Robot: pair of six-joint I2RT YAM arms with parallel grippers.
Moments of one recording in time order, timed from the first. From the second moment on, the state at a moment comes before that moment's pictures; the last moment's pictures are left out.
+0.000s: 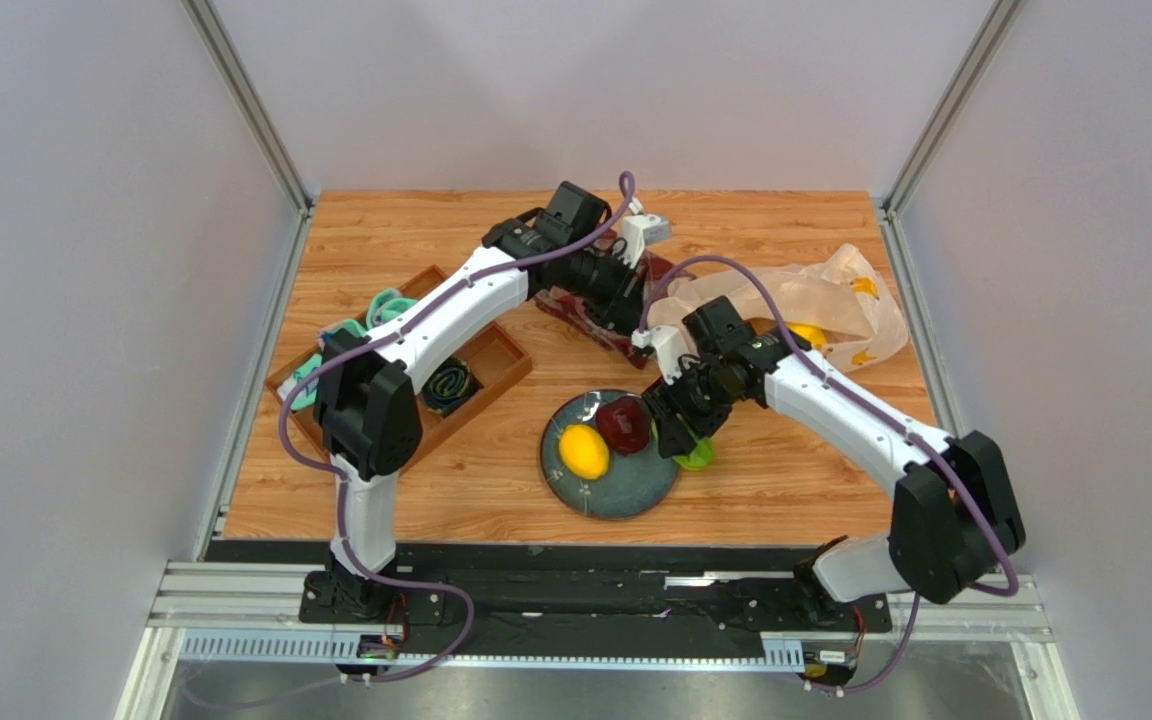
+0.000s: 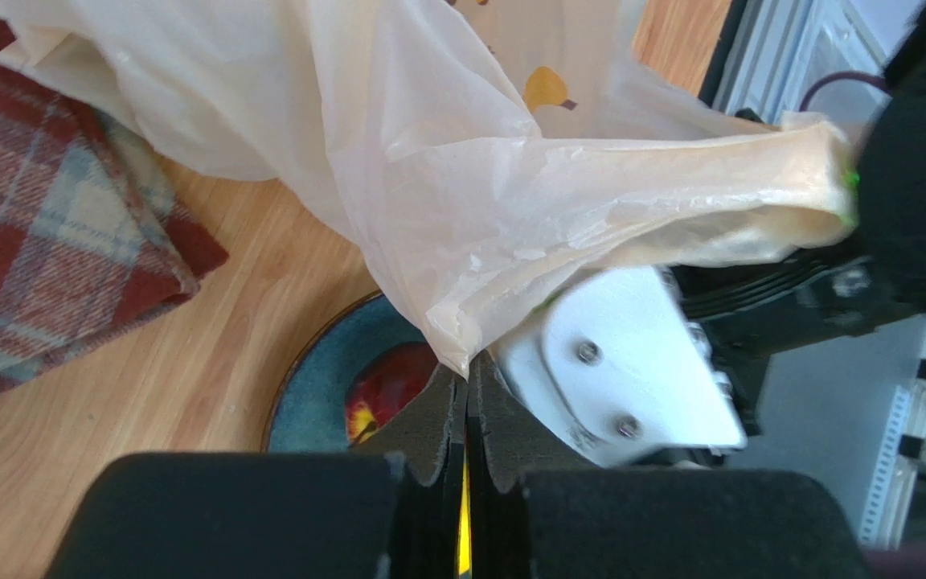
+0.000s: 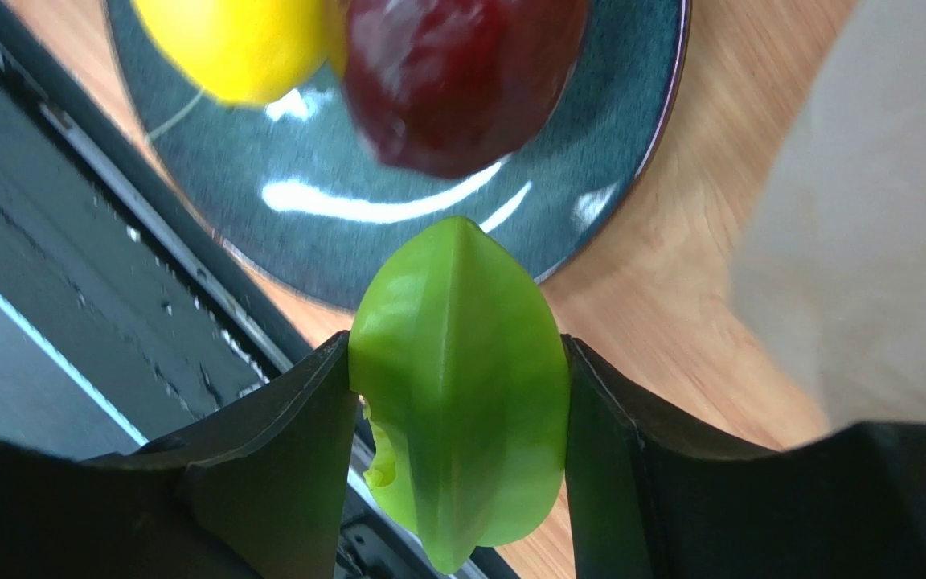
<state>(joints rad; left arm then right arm) -0.67 1.97 1.86 -0.74 0.70 0.00 0.54 1.39 1.02 -0.82 -0.36 -0.22</state>
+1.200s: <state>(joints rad) -0.65 2.06 1.84 -0.65 0.85 -0.14 0.05 1.32 1.48 -1.02 -0.45 -0.24</state>
